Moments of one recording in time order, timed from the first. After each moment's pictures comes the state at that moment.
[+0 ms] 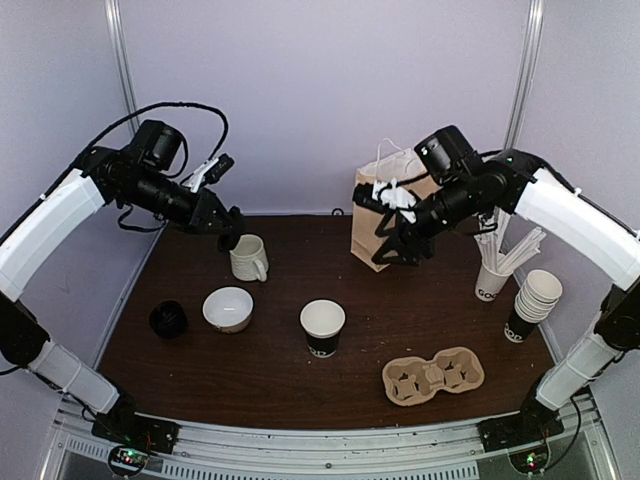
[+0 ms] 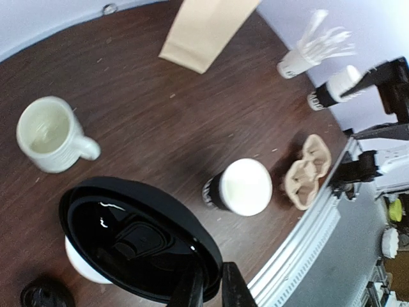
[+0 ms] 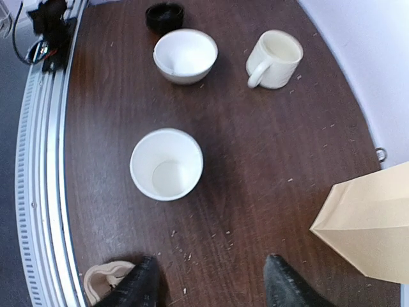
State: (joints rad) left arm -0.46 1.43 1.61 -1.08 0.46 -0.11; right arm 0.73 1.53 1.60 -0.97 -0.33 -0.57
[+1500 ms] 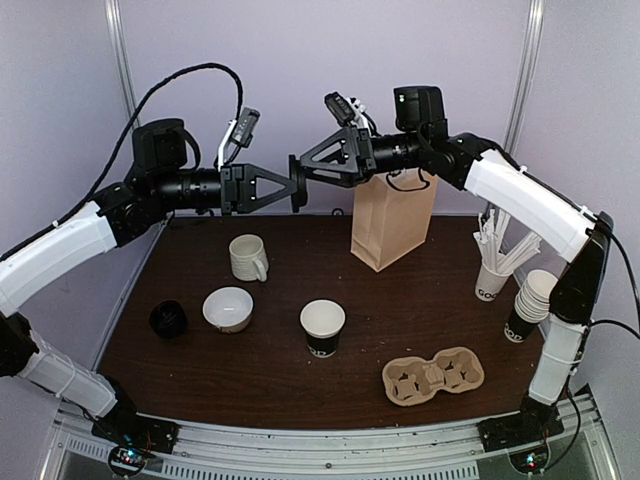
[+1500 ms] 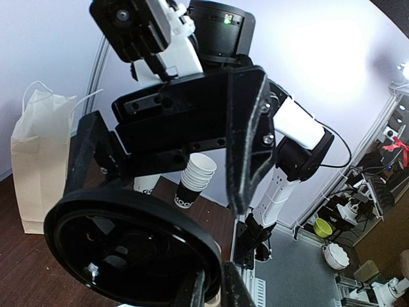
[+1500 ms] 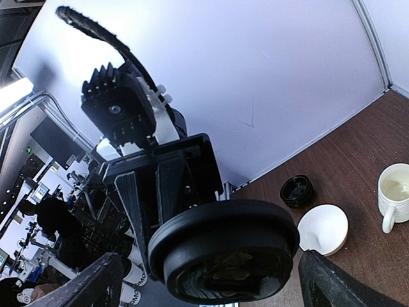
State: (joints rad) left arm -0.69 1.35 1.35 -0.08 0.76 -0.38; right arm 0.68 1.84 1.99 -0.36 -0.99 0.50
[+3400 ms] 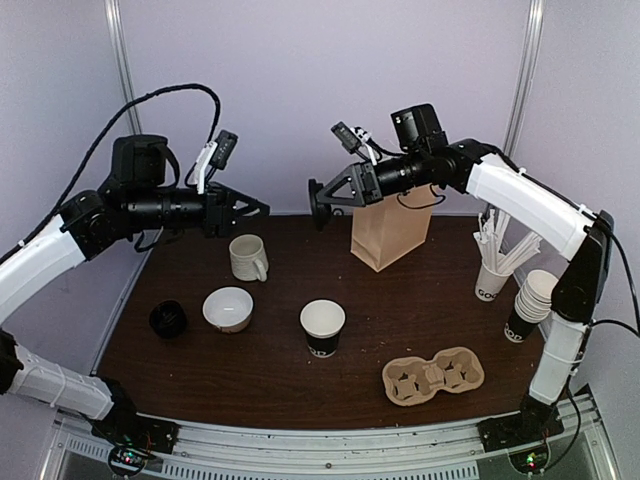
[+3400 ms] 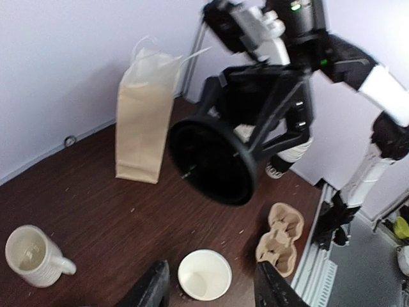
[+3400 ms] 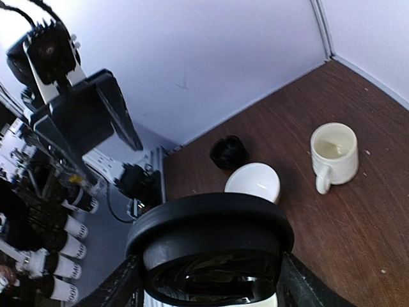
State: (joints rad) left arm -0.71 1.20 1.30 -0.39 0.39 -0.20; right arm 0.65 1.83 1.92 -0.57 -0.88 0.18
